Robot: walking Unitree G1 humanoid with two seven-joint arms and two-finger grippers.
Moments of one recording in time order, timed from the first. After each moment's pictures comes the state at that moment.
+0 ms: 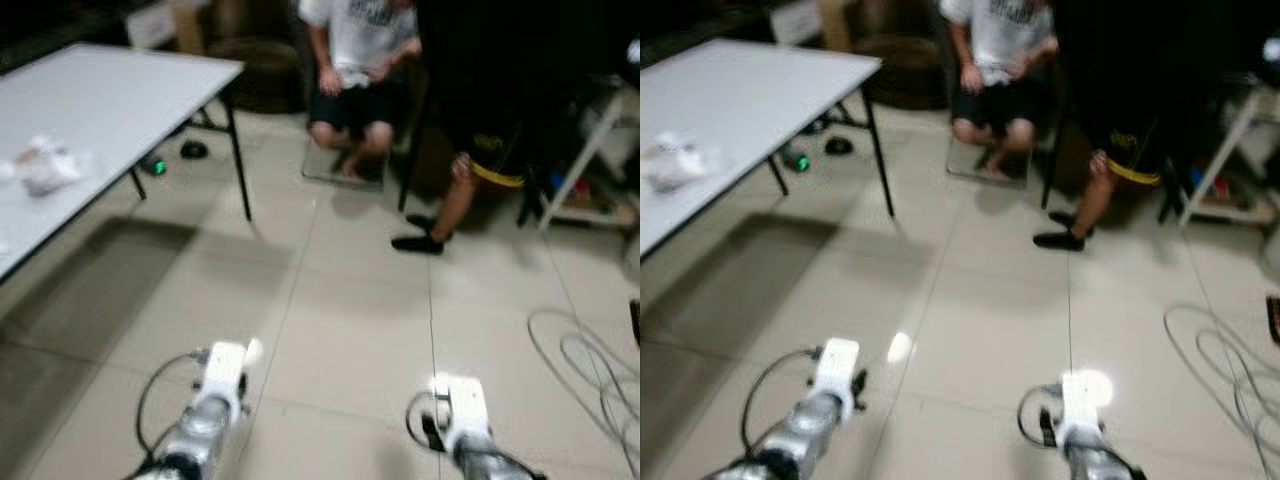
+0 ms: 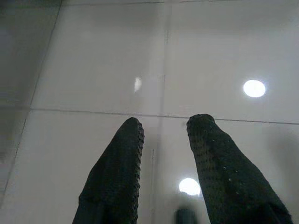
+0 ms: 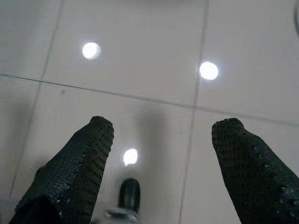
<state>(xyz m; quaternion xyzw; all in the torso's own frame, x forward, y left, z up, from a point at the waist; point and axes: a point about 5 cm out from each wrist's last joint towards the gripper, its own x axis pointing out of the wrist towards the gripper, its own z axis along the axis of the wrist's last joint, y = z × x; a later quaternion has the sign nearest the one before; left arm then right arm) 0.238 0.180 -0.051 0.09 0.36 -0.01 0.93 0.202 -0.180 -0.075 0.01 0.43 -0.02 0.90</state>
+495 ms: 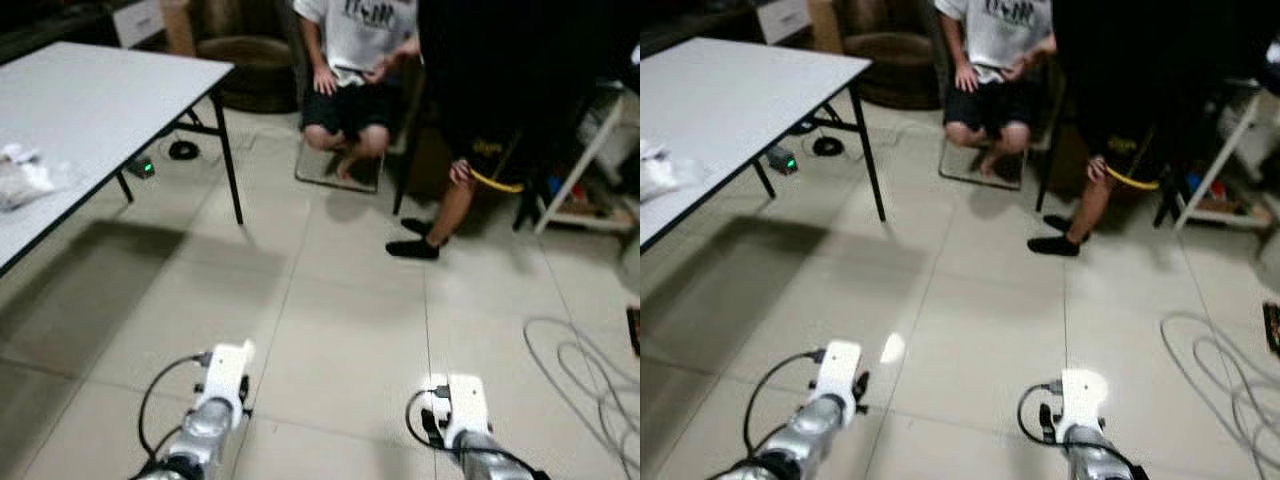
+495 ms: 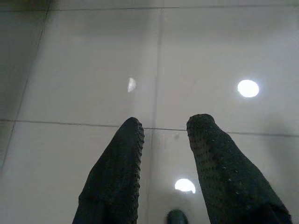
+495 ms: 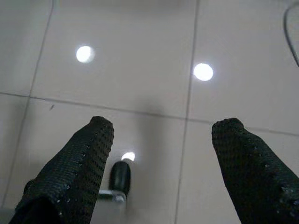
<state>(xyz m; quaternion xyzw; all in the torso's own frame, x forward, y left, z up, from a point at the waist) 0.236 0.173 -0.053 0.08 0.36 -0.01 0.93 0.202 -0.183 -0.075 0.01 0.43 -0.03 0.90</state>
